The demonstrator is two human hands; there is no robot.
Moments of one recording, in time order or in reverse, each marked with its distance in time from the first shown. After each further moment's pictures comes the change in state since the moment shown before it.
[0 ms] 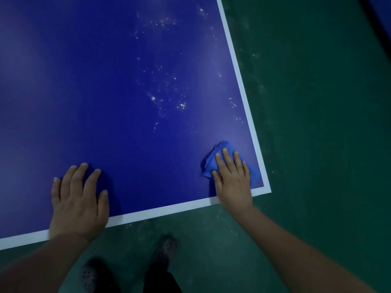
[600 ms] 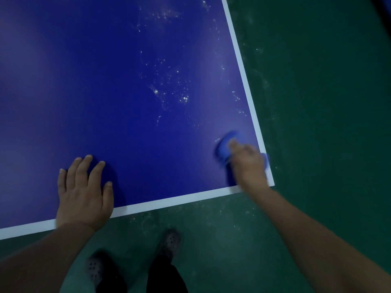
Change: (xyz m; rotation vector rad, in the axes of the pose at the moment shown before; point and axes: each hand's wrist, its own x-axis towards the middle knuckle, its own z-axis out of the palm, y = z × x) left_hand 0.002 0.001 0.000 -0.020 0.003 -0.008; right_hand 0.032 0.048 -0.015 -0.046 0.074 -0.055
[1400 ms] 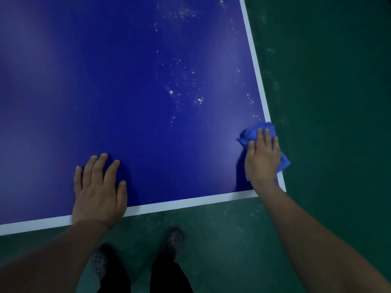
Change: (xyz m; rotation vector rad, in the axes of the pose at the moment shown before) left_hand -0.001 0.000 -0.004 0.014 -0.027 0.002; right_hand 0.030 -0.022 0.008 0.056 -0.032 0.439
